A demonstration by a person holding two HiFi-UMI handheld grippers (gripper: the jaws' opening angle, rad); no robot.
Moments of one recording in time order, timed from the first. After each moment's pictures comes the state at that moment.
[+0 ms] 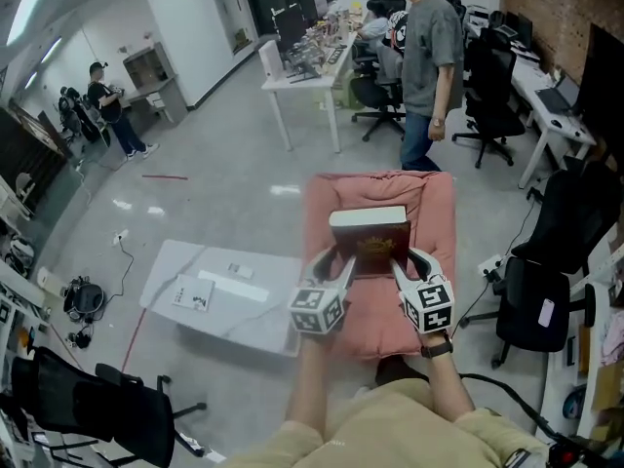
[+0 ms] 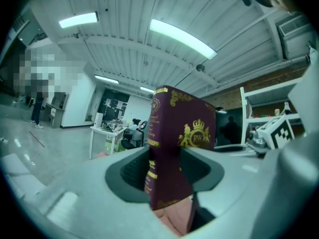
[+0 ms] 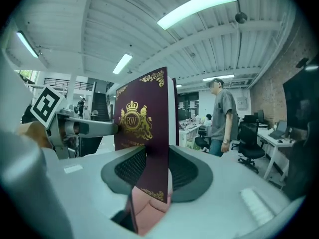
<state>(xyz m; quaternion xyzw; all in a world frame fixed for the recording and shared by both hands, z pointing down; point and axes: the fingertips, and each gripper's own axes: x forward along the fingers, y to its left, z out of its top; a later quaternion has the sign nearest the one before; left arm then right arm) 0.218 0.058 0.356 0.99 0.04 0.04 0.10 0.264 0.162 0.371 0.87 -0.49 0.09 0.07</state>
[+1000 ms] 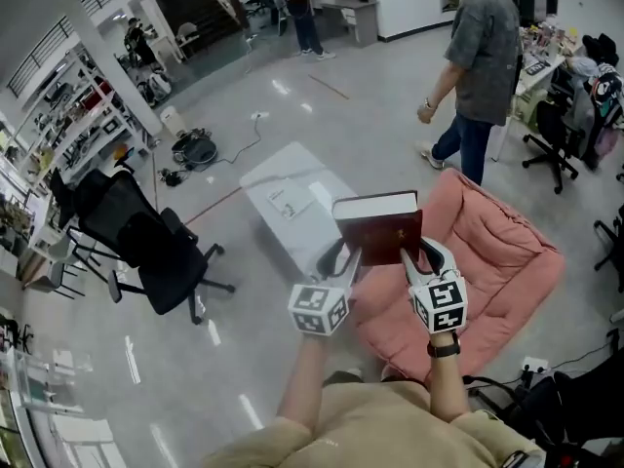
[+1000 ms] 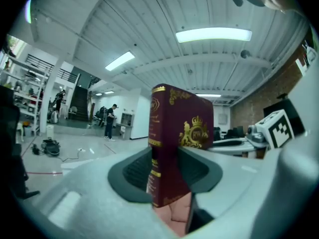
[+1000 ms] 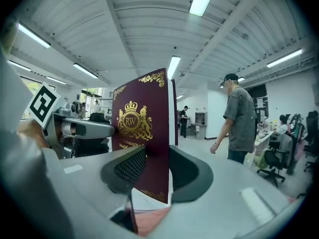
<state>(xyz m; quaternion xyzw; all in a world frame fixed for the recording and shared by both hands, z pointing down) 0.116 -0.037 0.324 0.94 -0.33 0.03 0.08 0.225 0.003 0.337 0.63 -0.77 0.05 0.08</state>
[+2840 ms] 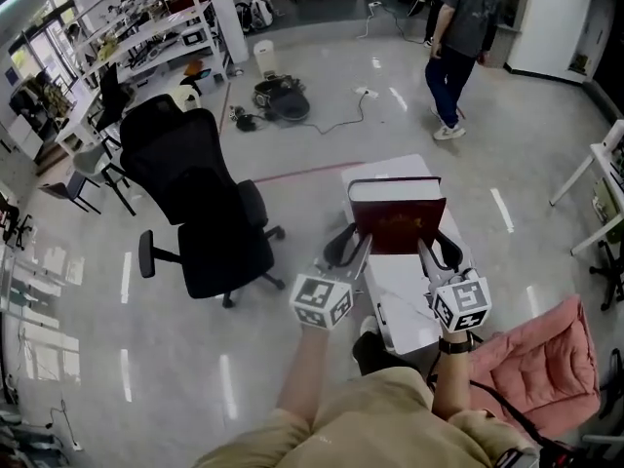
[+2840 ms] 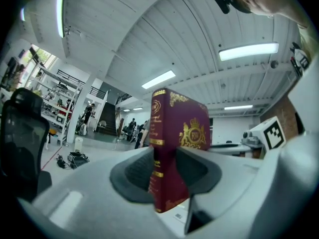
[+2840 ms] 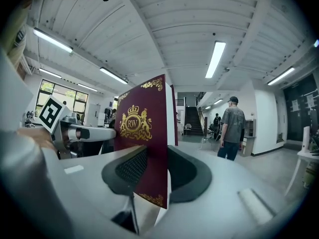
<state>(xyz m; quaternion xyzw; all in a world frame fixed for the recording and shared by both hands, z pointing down) -0.317 -0.453 0.309 0.88 -0.46 -0.06 0.06 -0.194 -0.452 0.313 0.47 -0.88 -0.01 0.06</state>
